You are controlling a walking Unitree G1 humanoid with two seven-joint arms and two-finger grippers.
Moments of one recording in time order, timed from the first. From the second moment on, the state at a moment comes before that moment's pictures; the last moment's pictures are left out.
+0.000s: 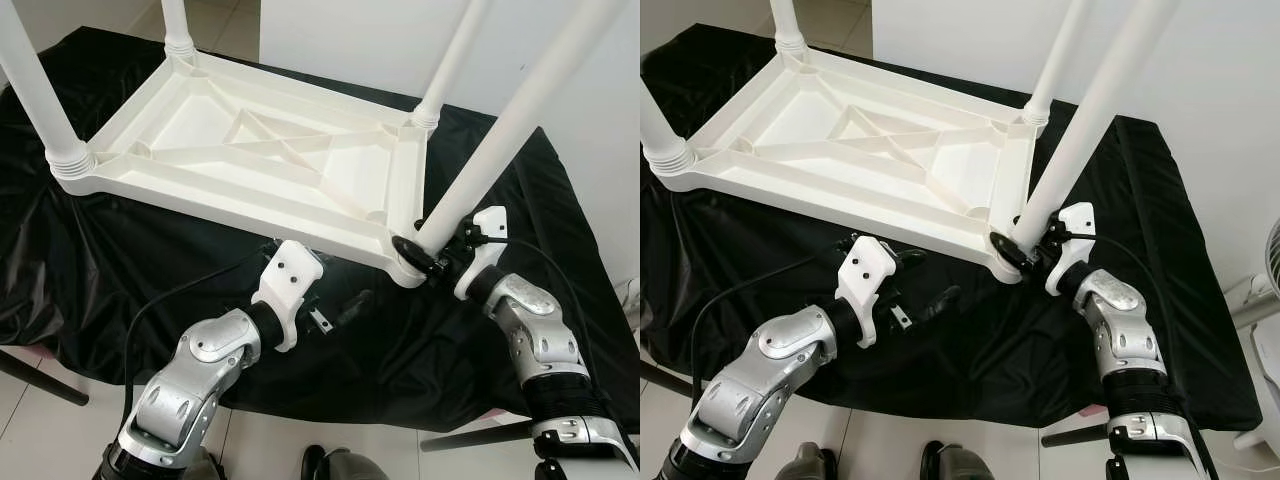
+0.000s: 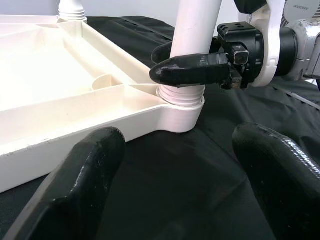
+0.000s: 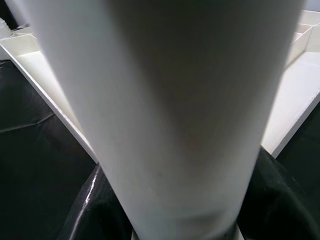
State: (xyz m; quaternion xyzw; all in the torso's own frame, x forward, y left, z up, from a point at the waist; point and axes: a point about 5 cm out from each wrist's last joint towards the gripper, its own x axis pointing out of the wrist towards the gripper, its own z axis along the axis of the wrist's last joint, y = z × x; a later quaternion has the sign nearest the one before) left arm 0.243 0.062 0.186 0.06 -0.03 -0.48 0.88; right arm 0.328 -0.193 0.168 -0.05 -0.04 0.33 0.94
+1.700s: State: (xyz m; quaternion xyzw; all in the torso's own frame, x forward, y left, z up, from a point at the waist) left arm 0.240 0.056 0.183 0.06 -0.03 -0.49 0.87; right arm 0.295 -0.166 0.159 0.03 -0.03 0.07 1.00
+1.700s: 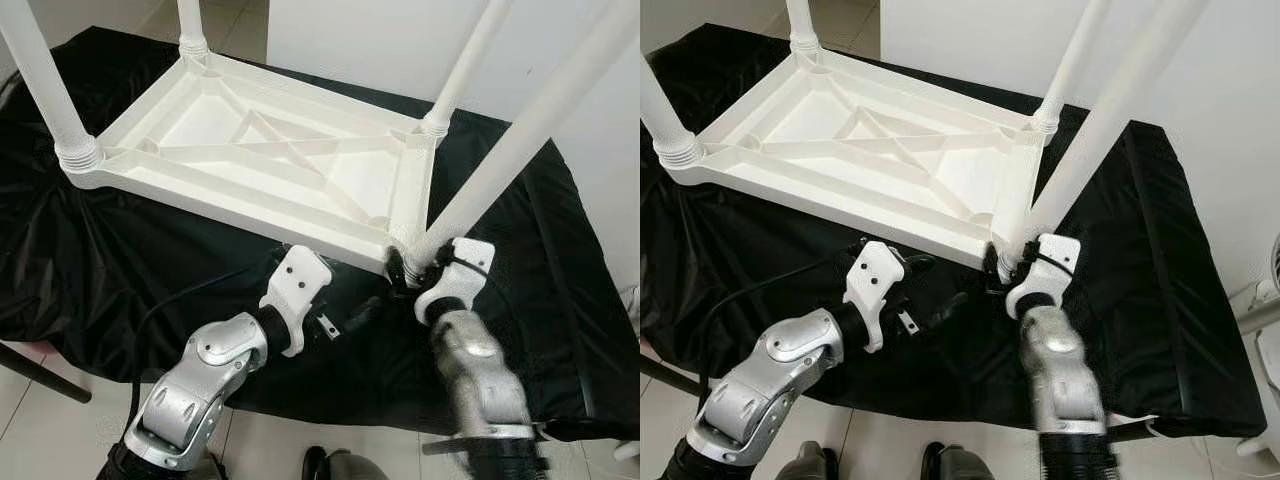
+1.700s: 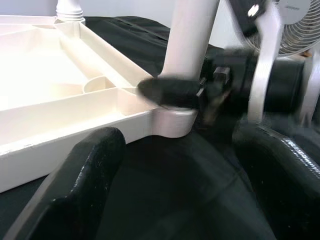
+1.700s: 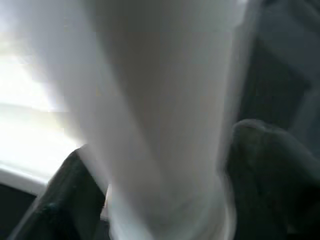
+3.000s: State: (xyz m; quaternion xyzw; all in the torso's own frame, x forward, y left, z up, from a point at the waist) left arm 0.244 0.059 0.186 0.06 -0.03 -0.49 0.87; right arm 0.339 -0.179 0.166 -0.01 -0.04 0.19 0.98
